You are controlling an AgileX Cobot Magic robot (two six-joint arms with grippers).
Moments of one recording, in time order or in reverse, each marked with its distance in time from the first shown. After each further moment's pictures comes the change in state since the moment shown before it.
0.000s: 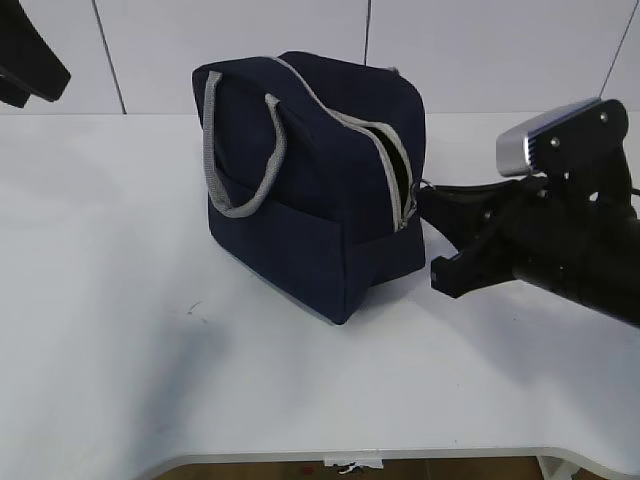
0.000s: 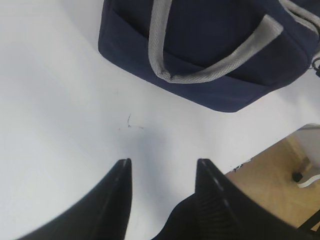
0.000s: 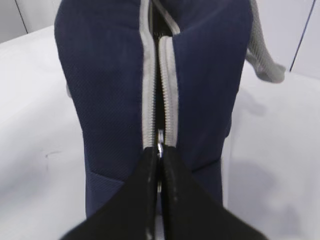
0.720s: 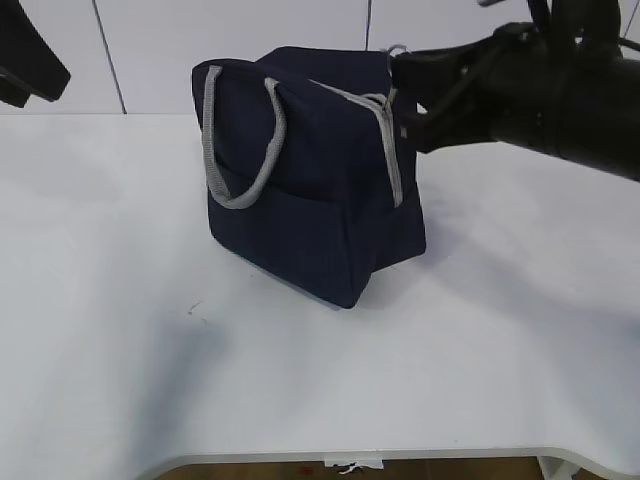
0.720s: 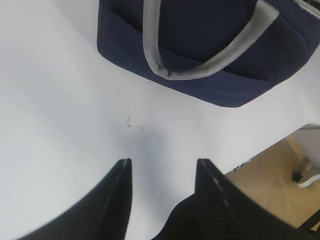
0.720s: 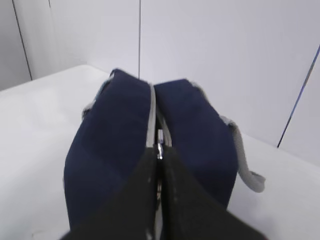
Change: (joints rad) left arm 0.000 0.000 0.000 -0.002 0.000 0.000; right arm 0.000 -0.019 -0.304 -0.147 0.197 0.100
